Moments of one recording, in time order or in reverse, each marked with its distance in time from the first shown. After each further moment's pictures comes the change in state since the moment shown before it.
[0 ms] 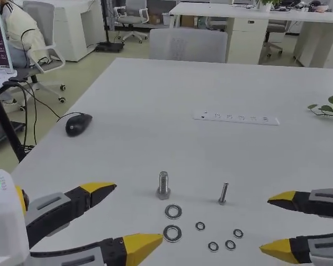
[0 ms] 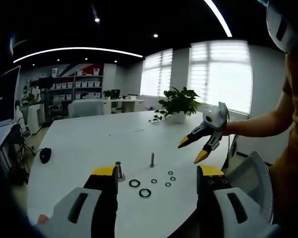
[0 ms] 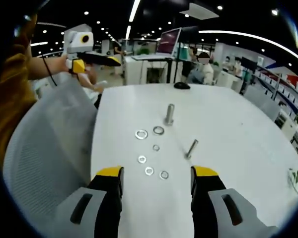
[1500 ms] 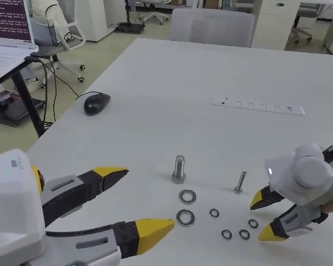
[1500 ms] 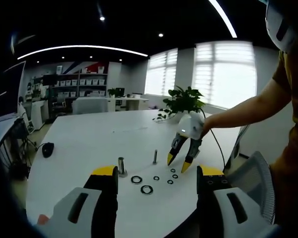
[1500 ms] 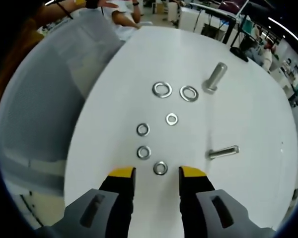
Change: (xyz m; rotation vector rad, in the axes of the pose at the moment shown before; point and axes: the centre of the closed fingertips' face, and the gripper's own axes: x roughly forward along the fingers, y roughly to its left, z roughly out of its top) left arm -0.003 0.005 -0.011 -0.028 0.006 0.037; right arm 0.068 -0.007 -0.054 -0.353 0.461 0.329
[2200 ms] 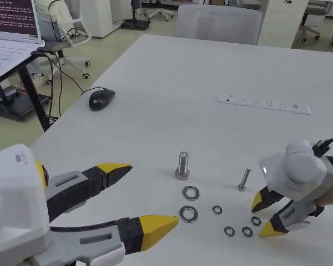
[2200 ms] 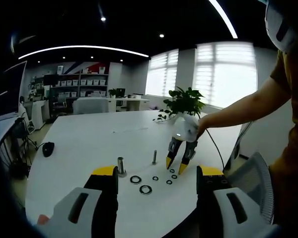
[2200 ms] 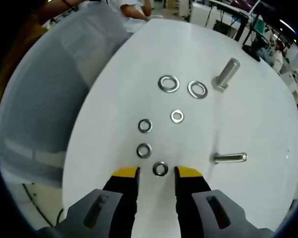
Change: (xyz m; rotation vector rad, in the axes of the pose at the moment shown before) left arm -0.003 -0.003 -0.001 -0.005 -0.008 0.004; right arm 0.007 0.002 -0.001 -0.059 0.049 0.073
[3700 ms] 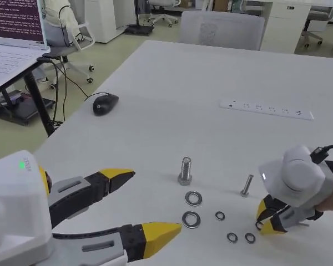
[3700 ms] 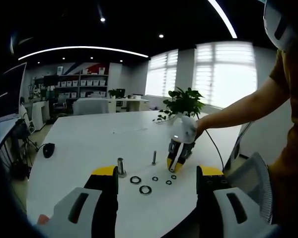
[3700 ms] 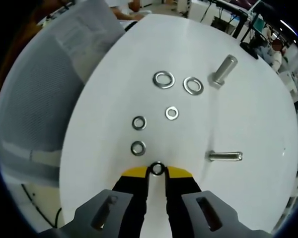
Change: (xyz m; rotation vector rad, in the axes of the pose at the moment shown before) left arm 0.000 -0.002 0.003 0.006 -0.002 0.004; right arm 0.000 -0.008 -0.004 0.008 0.046 -0.037
